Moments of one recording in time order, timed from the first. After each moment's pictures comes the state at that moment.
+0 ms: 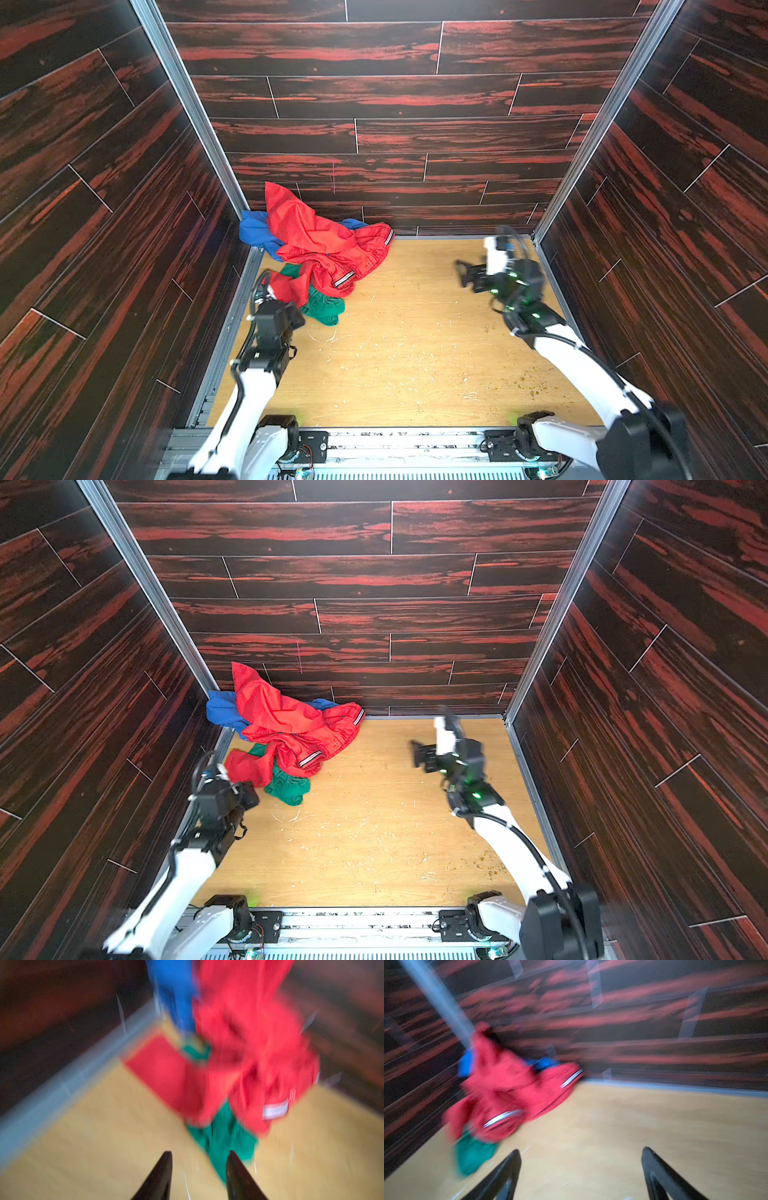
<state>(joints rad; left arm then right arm) 0.00 1.00 0.57 -0.18 -0.10 -0.47 0.37 1.24 0.90 0.07 -0.20 0.21</state>
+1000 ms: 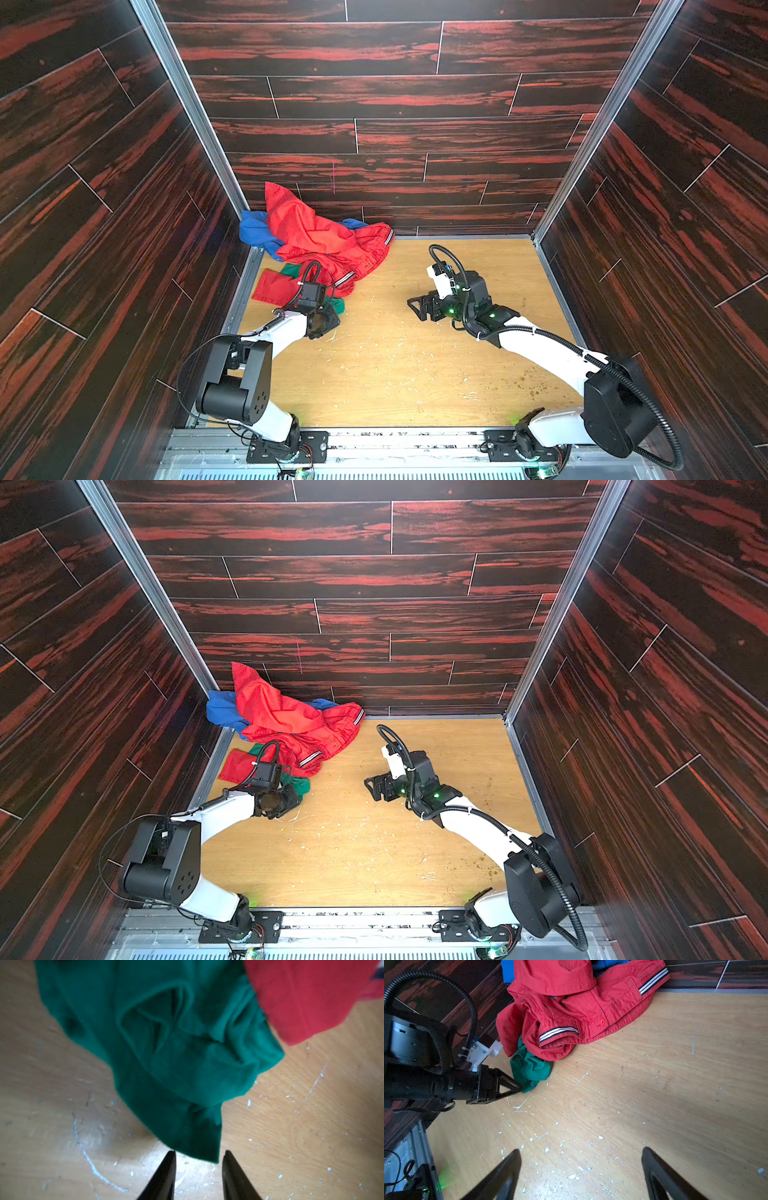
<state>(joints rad) -0.16 1.56 0.81 -0.34 0.09 -0.71 0.60 1.41 0.89 -0.02 -0.25 0.27</state>
